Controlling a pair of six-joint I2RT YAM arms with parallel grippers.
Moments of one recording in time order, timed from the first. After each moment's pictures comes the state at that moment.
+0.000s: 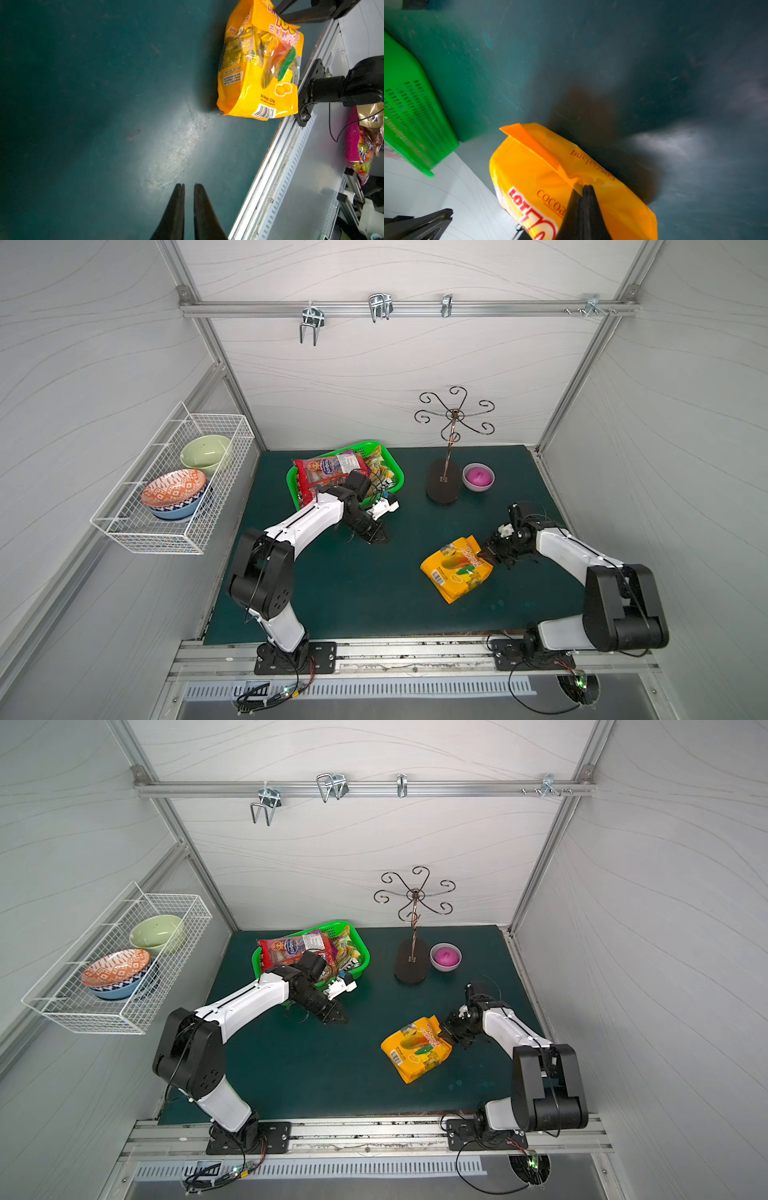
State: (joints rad) left arm -0.38 1.68 1.25 -0.92 0.60 0.26; right arm 0.15 1.40 0.73 -0.60 -0.50 0.82
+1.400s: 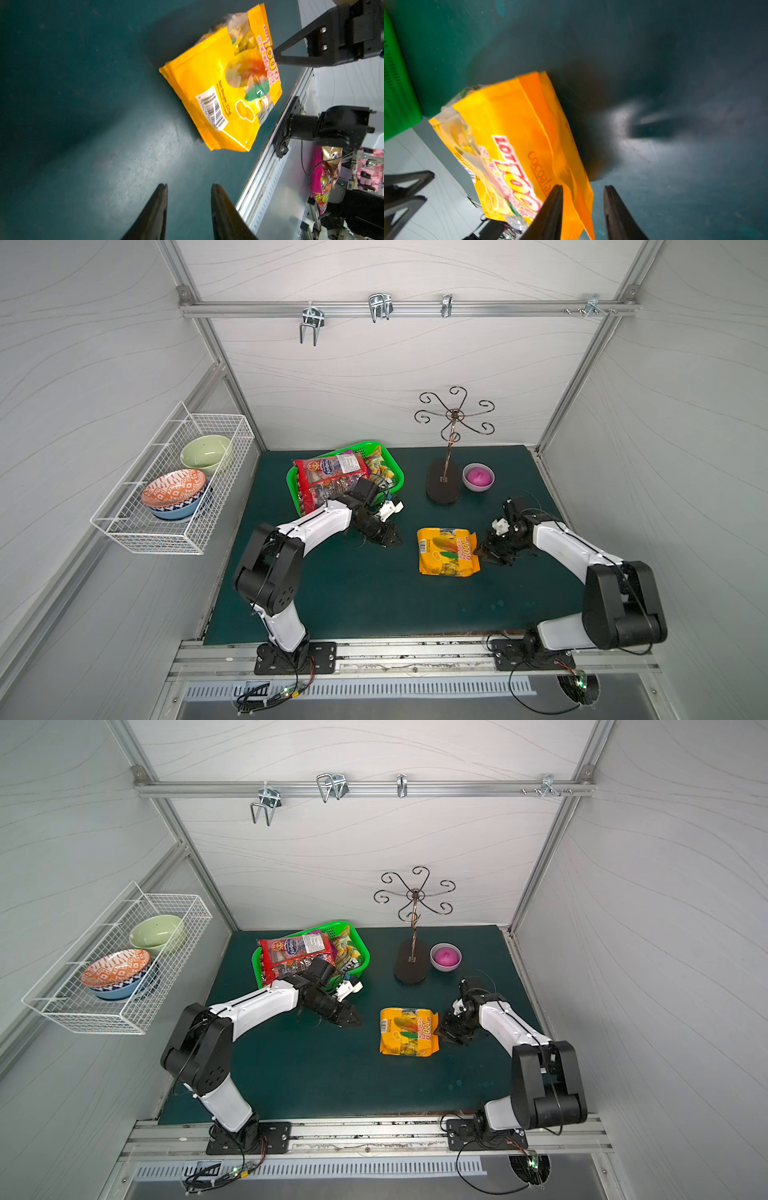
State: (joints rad) left arm -0.47 1.75 1.18 -0.65 0.67 -0.10; right arm 0.17 1.45 0.85 -0.76 -0.44 0.50
